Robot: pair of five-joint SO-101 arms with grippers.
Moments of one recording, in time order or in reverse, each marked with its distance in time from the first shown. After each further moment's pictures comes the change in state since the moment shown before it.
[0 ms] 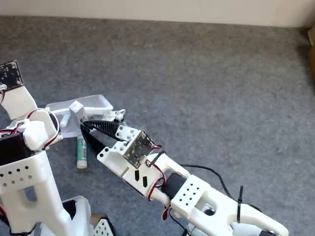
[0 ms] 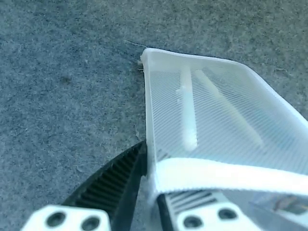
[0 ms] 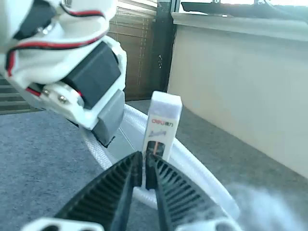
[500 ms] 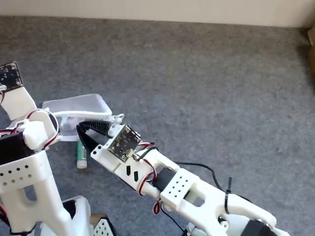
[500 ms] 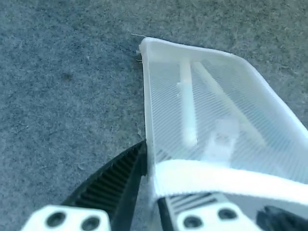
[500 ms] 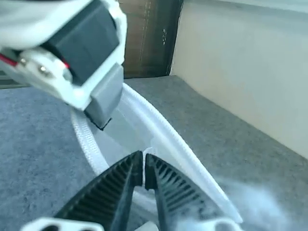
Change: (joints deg) left arm -0.5 0.0 0.7 -0.2 0.0; right arm -0.3 10.5 -4.8 0.0 0.9
